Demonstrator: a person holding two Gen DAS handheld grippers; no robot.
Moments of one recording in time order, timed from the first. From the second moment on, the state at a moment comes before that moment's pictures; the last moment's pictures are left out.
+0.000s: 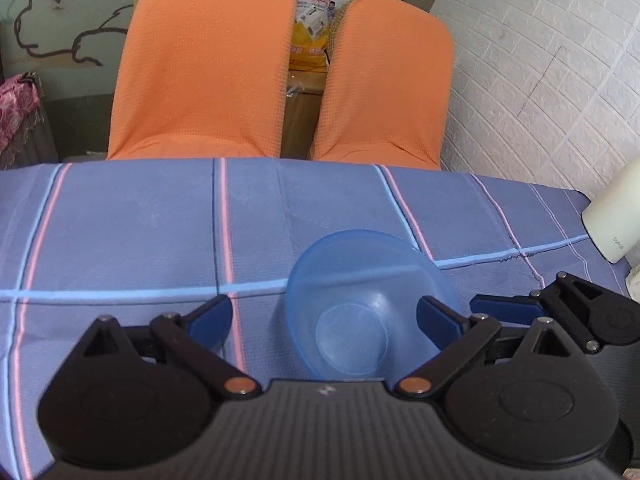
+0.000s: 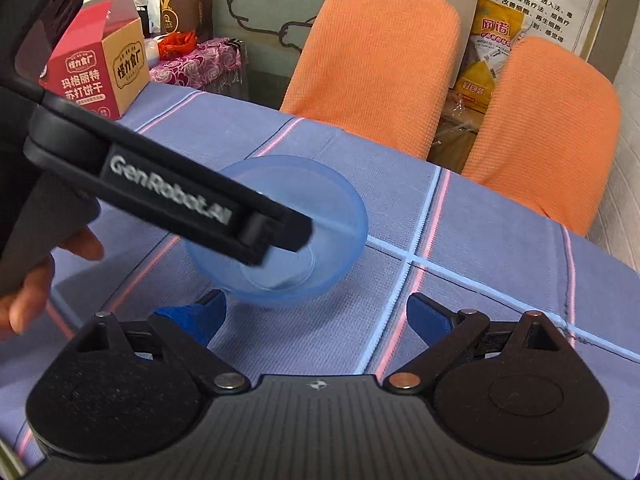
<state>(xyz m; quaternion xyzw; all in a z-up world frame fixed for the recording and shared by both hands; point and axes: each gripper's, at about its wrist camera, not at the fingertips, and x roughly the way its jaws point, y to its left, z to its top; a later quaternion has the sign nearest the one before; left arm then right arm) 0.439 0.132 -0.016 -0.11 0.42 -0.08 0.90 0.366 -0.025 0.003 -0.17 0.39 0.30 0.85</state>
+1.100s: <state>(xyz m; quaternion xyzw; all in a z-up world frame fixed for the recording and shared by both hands) 0.440 0.130 -0.035 -0.07 0.39 -0.05 0.92 0.381 -0.027 -0.007 -0.14 0.35 0.34 0.86</state>
